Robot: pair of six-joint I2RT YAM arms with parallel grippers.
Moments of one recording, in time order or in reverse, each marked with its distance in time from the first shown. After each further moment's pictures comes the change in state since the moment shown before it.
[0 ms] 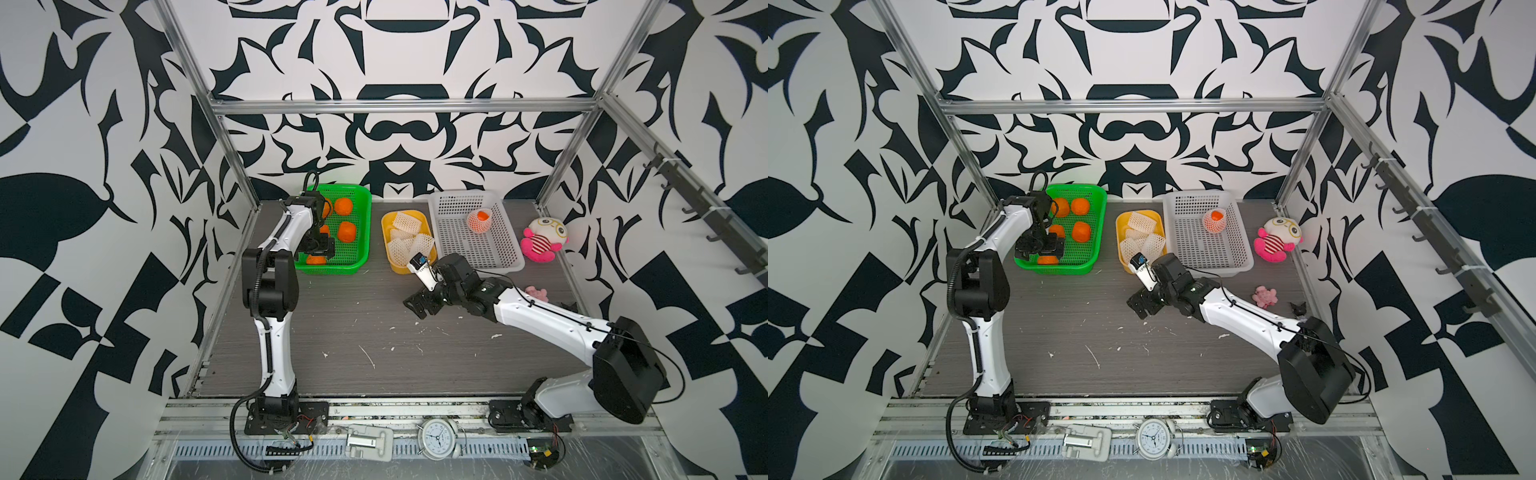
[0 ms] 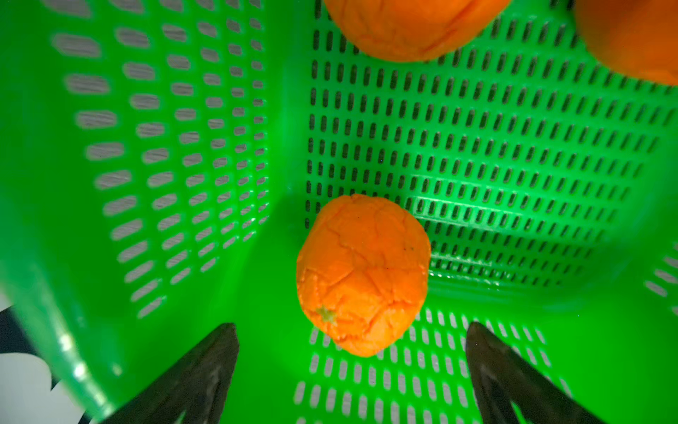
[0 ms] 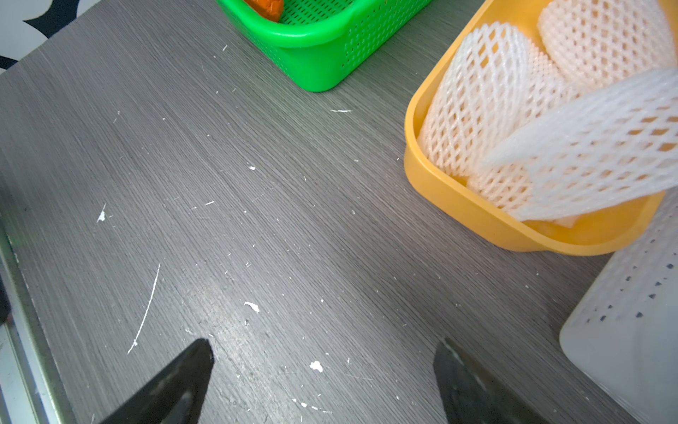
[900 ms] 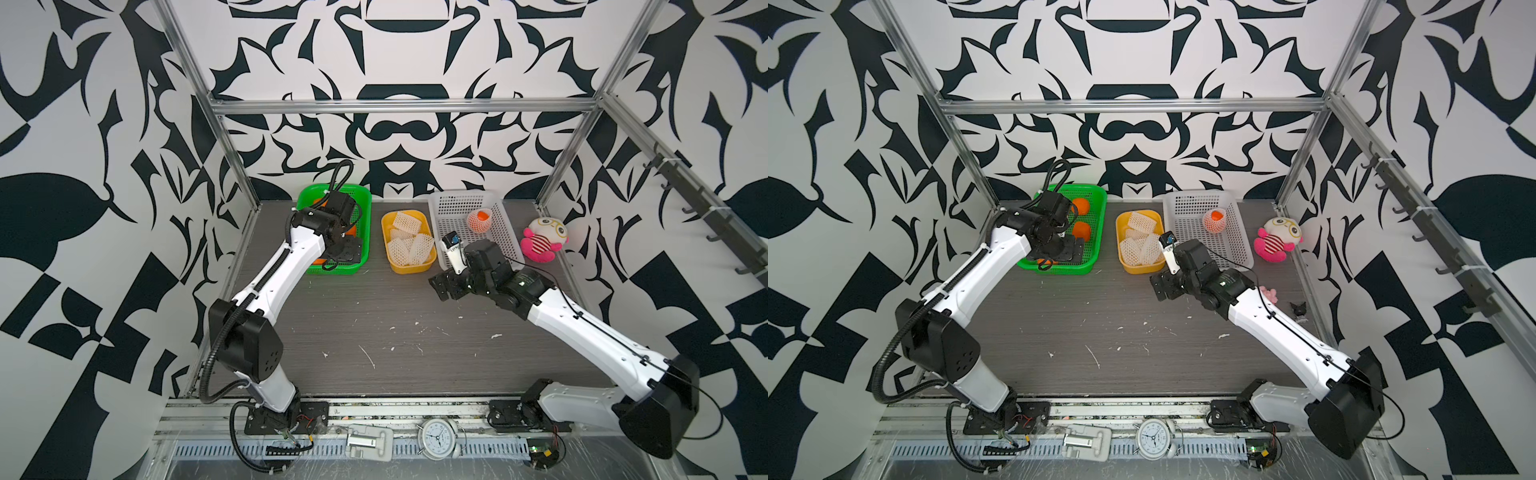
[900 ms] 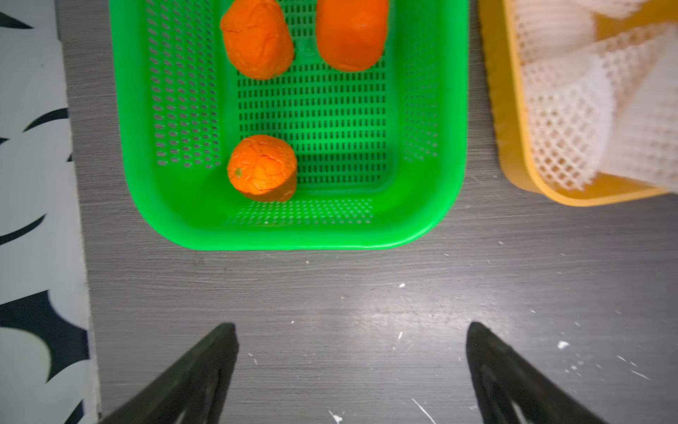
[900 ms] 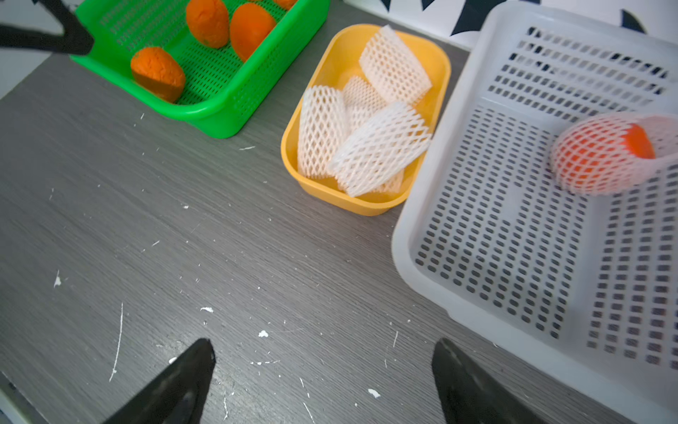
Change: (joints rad) left arm -0.312 -0.517 -0.301 0.092 -0.027 -0.129; right arm -0.101 -0.196 0.169 -0.324 0.215 0.122
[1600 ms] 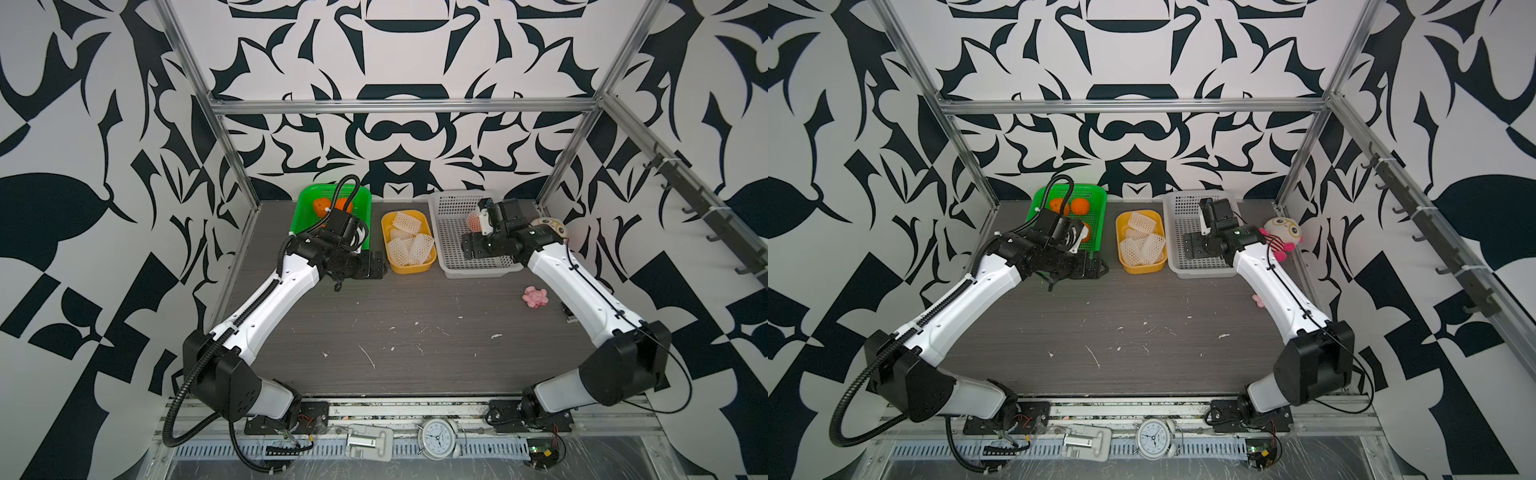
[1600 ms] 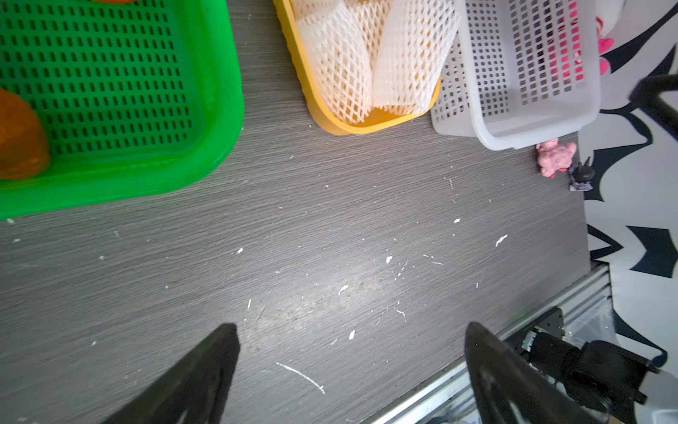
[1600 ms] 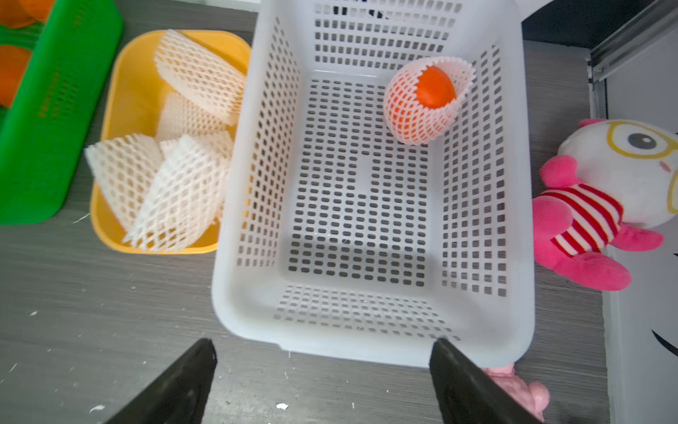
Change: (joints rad) left arm -0.082 -0.182 -0.234 0.214 0.409 -0.114; right arm -0.336 0.287 0.304 -0.175 0.048 0.015
